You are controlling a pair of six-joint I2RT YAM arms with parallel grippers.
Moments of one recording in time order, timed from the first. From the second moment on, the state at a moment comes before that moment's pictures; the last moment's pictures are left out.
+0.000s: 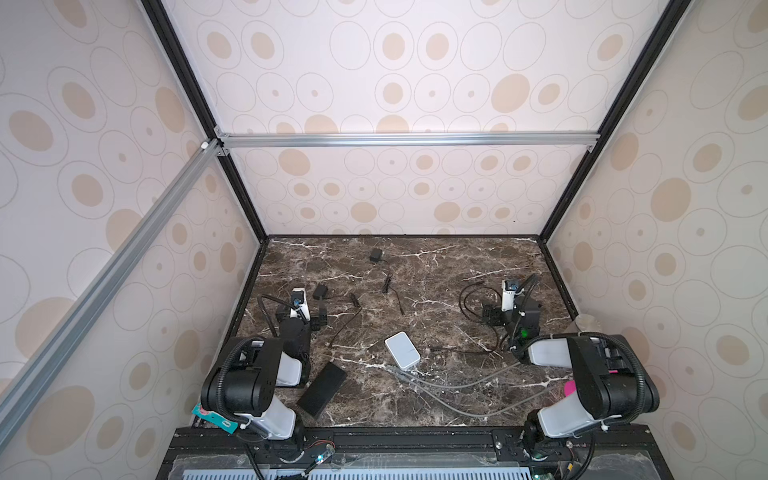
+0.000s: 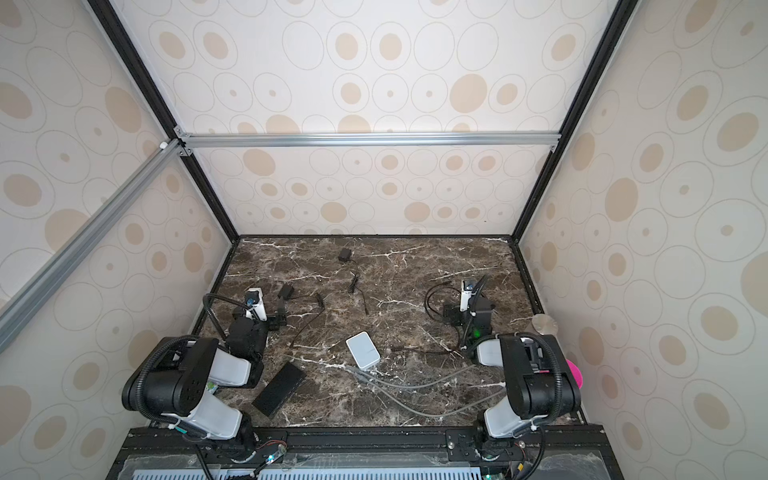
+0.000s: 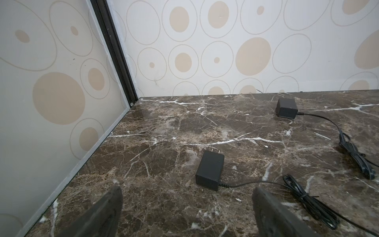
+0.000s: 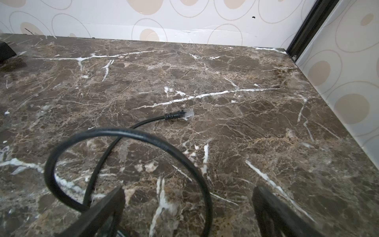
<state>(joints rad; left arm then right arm) -0.03 1.58 0.21 1.24 -0.17 0.06 0.05 1.54 0.42 0.68 0.05 -0.02</state>
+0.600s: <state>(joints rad) -0.03 1.58 0.21 1.24 -0.17 0.06 0.05 1.54 0.42 0.68 0.03 -0.02</state>
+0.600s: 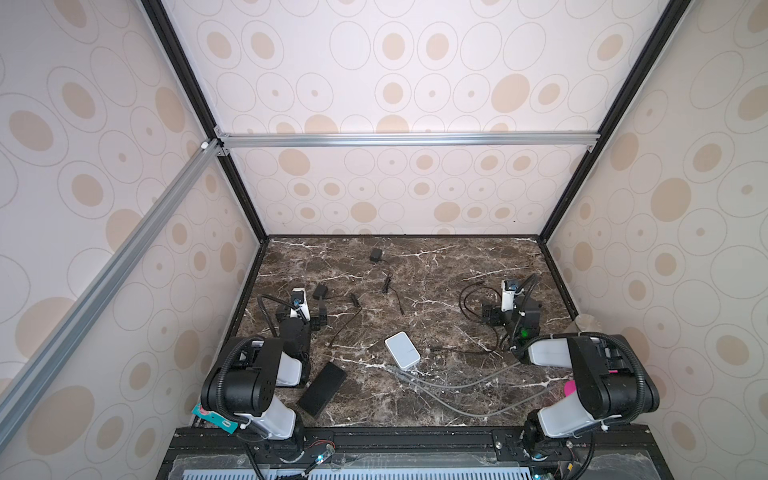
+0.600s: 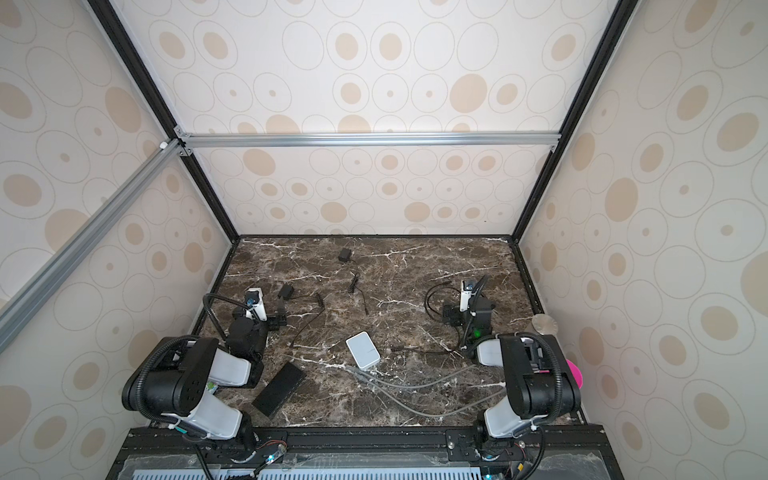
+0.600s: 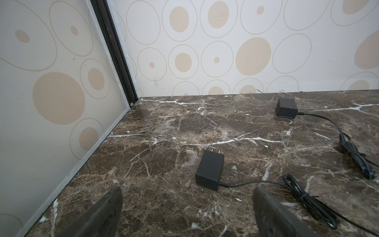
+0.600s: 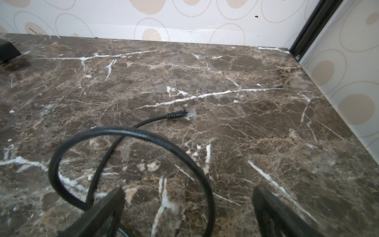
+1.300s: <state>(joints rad) -0.03 1.36 0.19 1.09 -0.24 0.01 0.05 1.54 0.42 0.69 0.03 -0.02</state>
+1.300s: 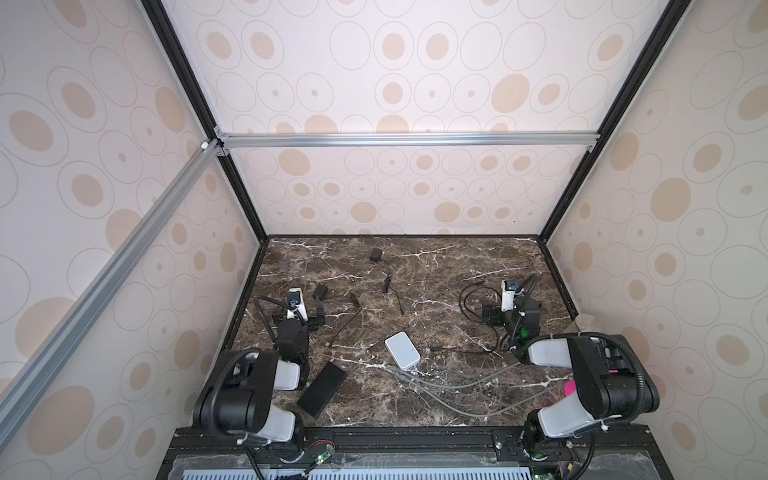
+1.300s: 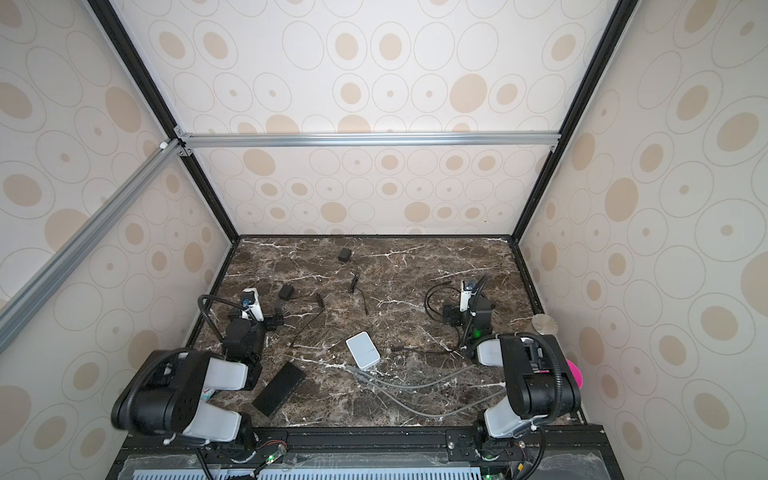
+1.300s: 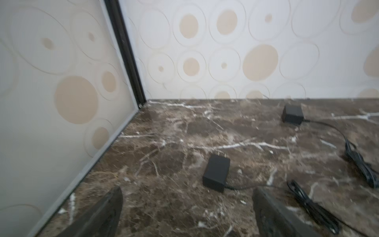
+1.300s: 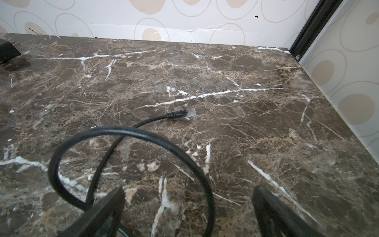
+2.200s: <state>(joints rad) -0.70 0.75 0.40 0.00 -0.29 -0.47 0.59 0.93 0.72 -0.44 -0.27 0.51</state>
